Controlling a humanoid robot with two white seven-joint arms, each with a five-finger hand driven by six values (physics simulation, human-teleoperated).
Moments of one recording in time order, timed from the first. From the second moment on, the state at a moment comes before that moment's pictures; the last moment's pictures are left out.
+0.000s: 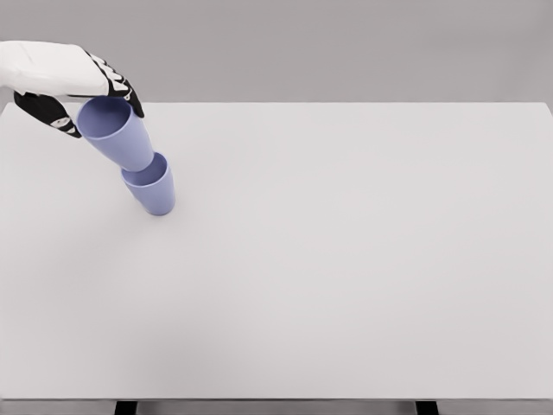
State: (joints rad) left arm -1.46 1.07 -1.35 -1.50 0.00 -0.49 -0.61; right arm 0.00 0.00 -0.23 0.05 0.14 -0.08 0.04
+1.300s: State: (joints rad) left arm -1.42 1.02 -1.36 -1.46 -0.02 -0.49 -0.61; right arm 0.00 0.00 -0.23 0.05 0.14 -0.08 0.04
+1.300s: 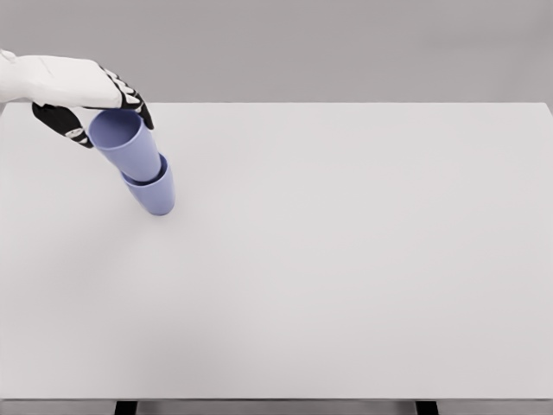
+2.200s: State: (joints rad) left arm -1.42 1.02 -1.36 -1.46 -0.02 -0.50 -0.61; right arm 0.00 0.00 -0.23 0.05 0.14 -0.08 0.04
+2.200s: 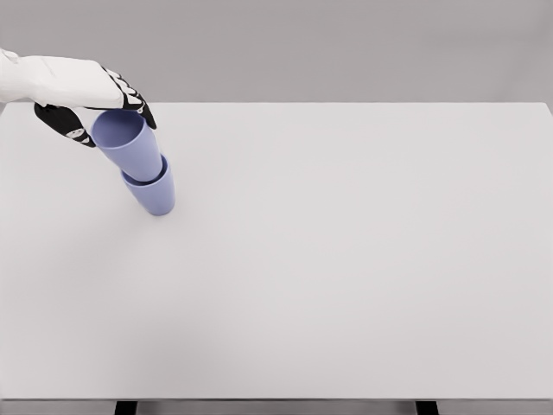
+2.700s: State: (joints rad) left arm -1.42 1.02 -1.36 -1.46 -0.02 -0.50 -0.61; right arm 0.00 0.00 -0.23 0.05 0.14 -0.08 0.04
